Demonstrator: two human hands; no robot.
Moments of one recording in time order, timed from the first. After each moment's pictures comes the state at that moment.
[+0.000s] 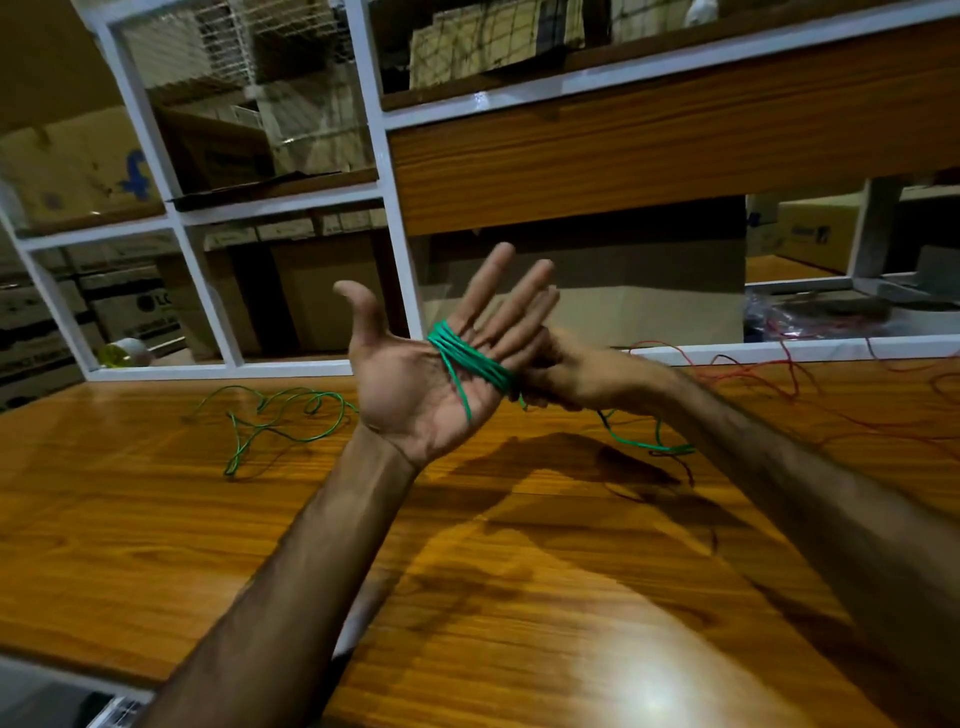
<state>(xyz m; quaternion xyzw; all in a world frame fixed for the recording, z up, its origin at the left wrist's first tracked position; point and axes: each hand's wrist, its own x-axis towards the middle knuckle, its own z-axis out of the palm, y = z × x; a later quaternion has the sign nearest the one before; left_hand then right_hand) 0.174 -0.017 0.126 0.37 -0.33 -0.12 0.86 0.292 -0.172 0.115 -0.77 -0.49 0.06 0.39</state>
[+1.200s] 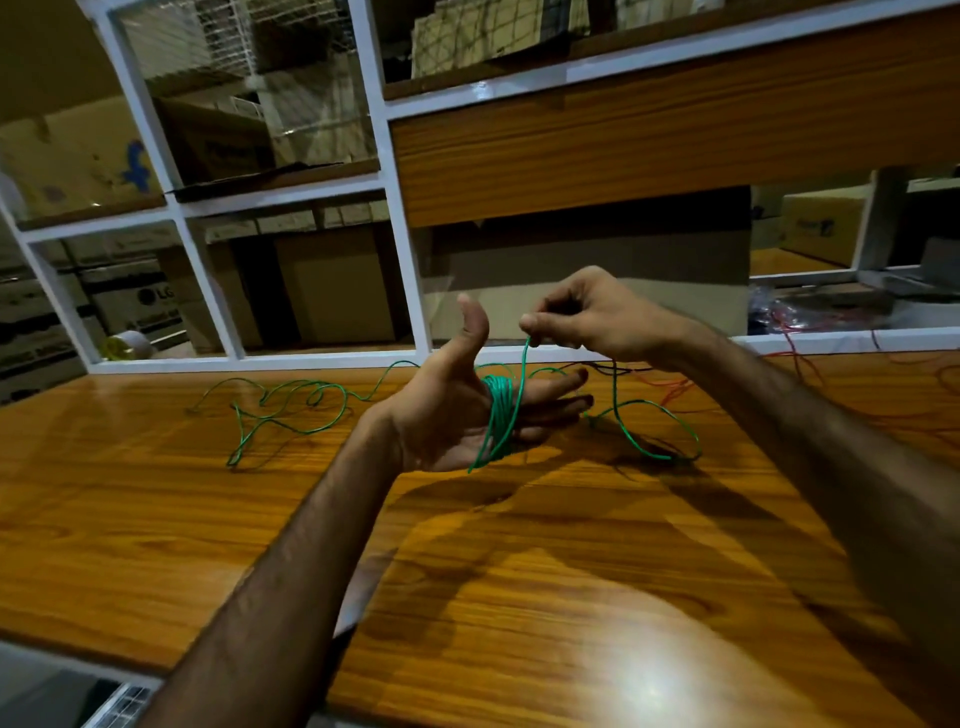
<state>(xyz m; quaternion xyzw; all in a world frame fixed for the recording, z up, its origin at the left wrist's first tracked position) 0.182 -0.005 0.108 0.63 -0.16 -0.27 0.71 0.296 -0.188 0.147 -0.74 -0.51 -0.02 0.43</state>
